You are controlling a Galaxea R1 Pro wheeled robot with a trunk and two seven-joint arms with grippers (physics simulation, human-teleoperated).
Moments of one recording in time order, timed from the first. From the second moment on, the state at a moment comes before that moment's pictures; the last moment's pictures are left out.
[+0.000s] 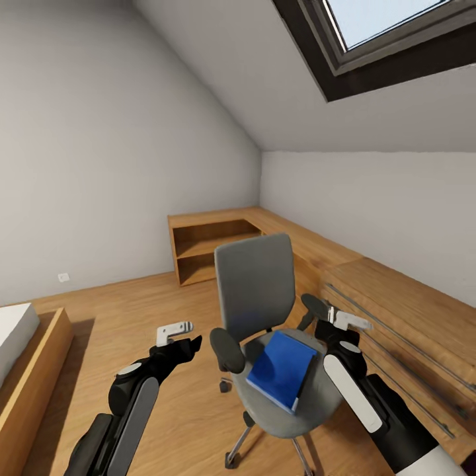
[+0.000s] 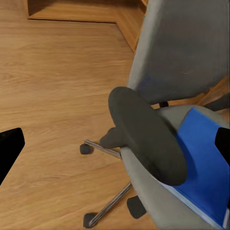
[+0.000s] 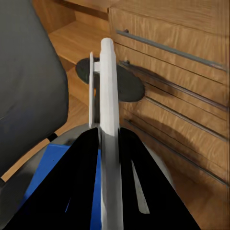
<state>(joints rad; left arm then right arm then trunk) -0.27 -0.08 -0.15 -1.60 0.38 0.72 0.29 -0.48 -0.18 0.40 -1.37 -0.70 0.37 -0.84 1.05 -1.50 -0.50</state>
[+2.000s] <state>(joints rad) -0.27 -0.08 -0.15 -1.60 0.39 0.72 0.29 -0.49 -0.20 0.35 -1.32 -0.70 0.37 -0.83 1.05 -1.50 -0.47</state>
